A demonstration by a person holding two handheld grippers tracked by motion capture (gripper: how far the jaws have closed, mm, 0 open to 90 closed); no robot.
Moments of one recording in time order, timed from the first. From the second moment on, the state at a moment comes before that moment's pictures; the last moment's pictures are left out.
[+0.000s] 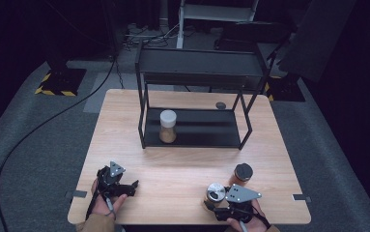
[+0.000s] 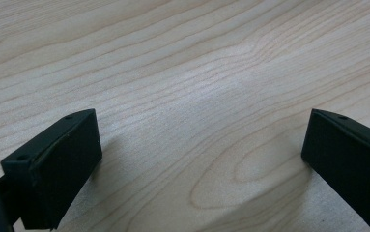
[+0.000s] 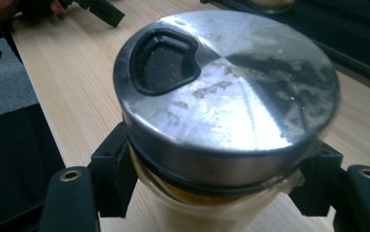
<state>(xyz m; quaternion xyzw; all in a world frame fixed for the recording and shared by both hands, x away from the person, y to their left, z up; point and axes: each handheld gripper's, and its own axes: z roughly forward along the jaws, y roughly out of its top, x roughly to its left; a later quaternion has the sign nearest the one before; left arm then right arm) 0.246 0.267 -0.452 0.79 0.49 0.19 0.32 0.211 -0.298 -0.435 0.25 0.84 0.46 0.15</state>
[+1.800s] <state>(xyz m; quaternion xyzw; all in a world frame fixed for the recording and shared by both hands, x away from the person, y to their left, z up) 0.246 0.267 -0.452 0.79 0.49 0.19 0.32 0.280 -0.279 -0.315 0.28 0.81 0.47 0.20</state>
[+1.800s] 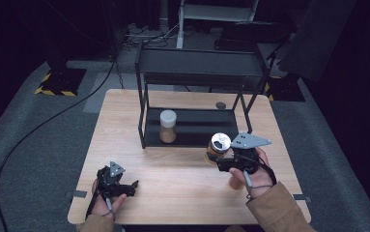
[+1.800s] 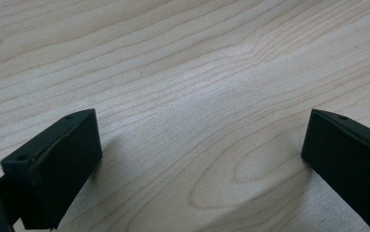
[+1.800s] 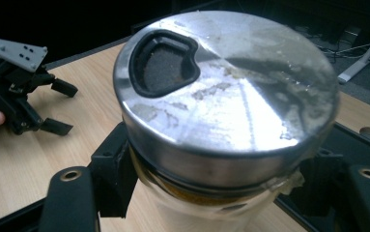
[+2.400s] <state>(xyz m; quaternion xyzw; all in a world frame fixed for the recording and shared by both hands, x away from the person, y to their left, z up) 0.246 0.267 -0.452 0.79 0.49 0.19 0.32 0.321 -0.257 -0.316 0.30 0.81 0.47 0.21</state>
